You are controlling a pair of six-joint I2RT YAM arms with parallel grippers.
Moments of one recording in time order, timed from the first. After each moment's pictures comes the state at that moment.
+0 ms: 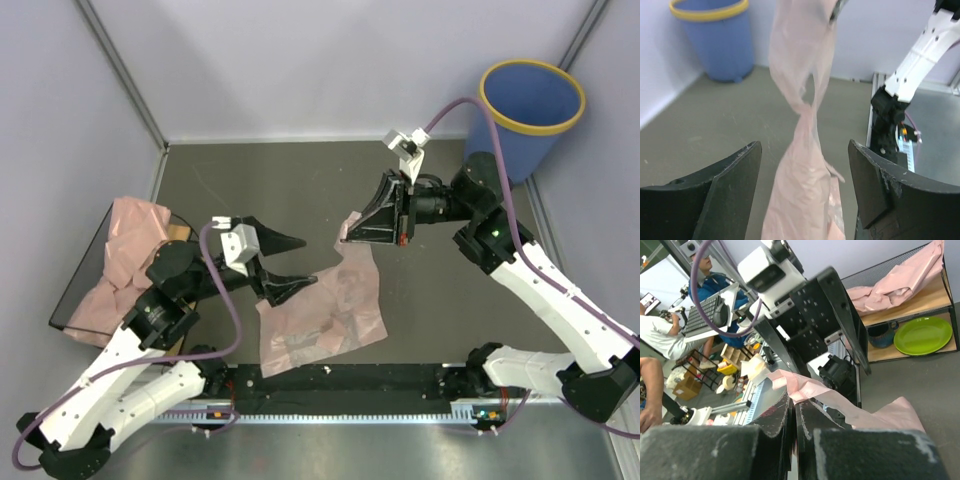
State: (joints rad) left arm -0.71 0.65 0.85 -0.16 0.57 -0.03; right arm 0.65 1.14 1.26 0.08 -1.03 0.71
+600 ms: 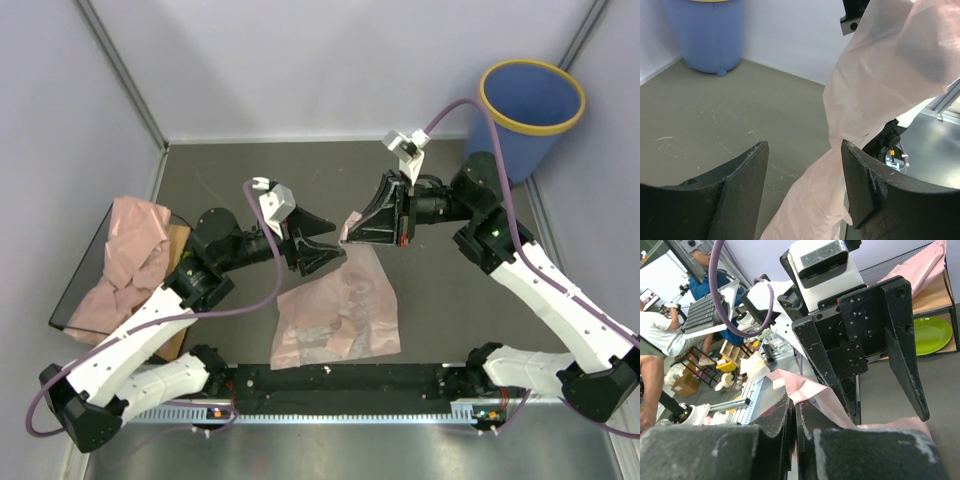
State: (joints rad) left arm -0.71 0.92 0.92 0.07 0.57 -0.19; right arm 0.65 1.14 1.26 0.07 -1.05 0.69
